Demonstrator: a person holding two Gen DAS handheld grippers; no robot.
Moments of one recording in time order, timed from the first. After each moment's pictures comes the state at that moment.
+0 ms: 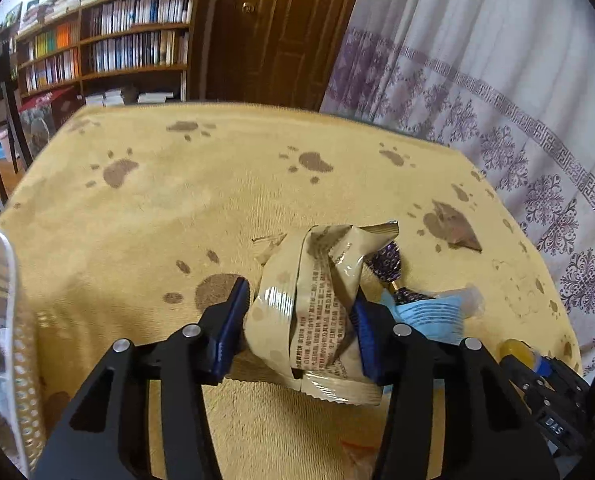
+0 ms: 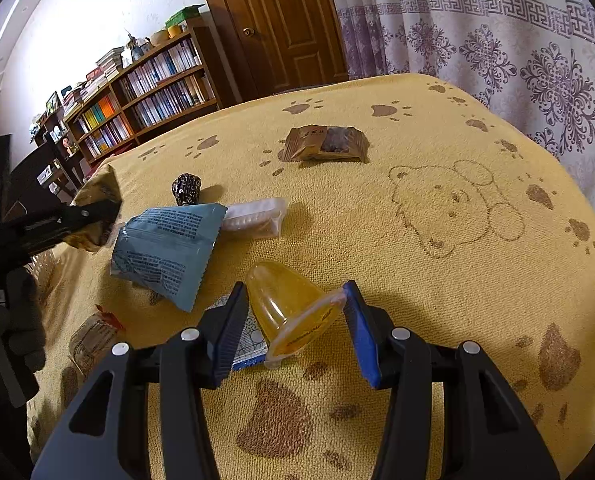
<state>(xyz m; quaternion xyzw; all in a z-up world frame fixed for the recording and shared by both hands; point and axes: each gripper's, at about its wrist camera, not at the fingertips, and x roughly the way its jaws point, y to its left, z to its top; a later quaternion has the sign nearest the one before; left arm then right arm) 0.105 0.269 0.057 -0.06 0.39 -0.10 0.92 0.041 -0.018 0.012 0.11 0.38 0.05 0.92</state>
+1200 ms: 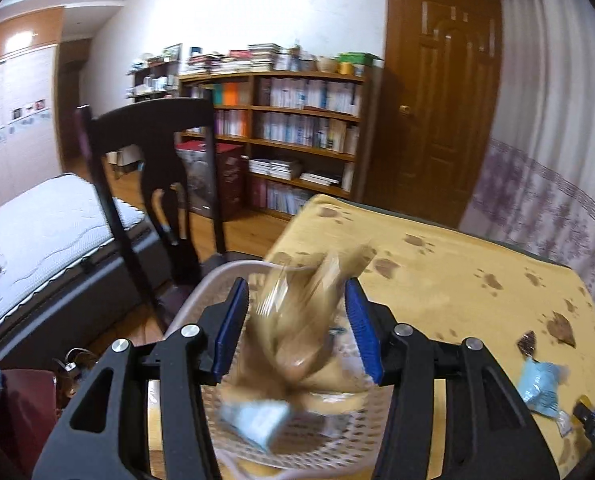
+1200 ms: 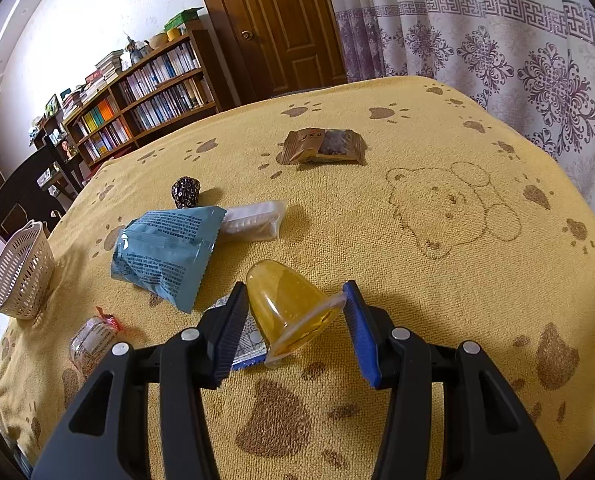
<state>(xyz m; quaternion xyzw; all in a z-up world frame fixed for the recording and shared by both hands) -0.004 0.445 0.138 -0.09 0.24 0.19 0.95 0.043 -0.020 0.014 0.12 0.37 0.05 0.92</state>
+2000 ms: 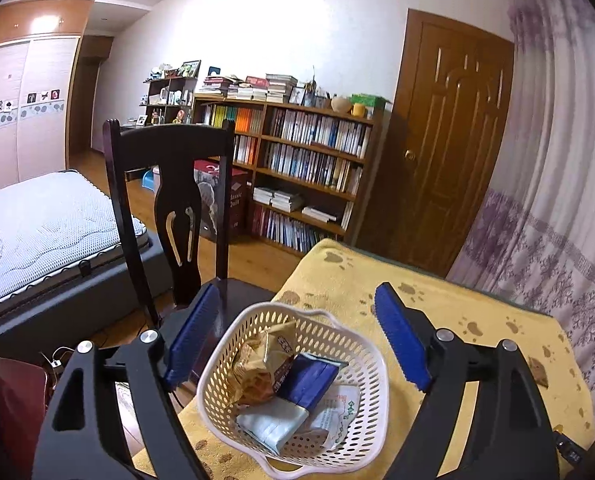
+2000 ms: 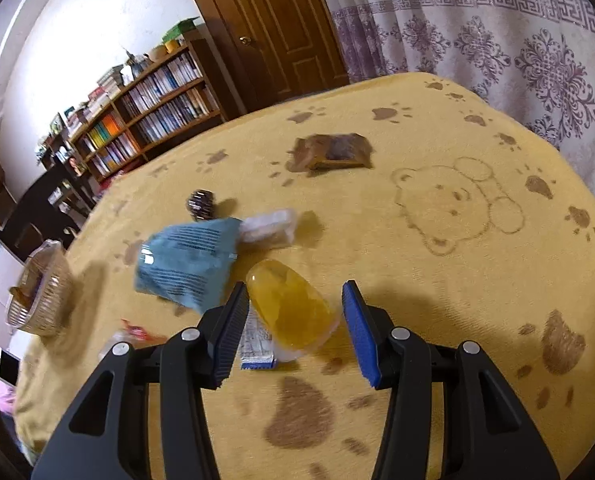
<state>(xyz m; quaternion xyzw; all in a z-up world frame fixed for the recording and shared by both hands) -0.053 0.457 0.174 -0.13 0.17 0.18 0.96 0.037 -0.019 0.028 0.16 0.37 0.06 0.91</state>
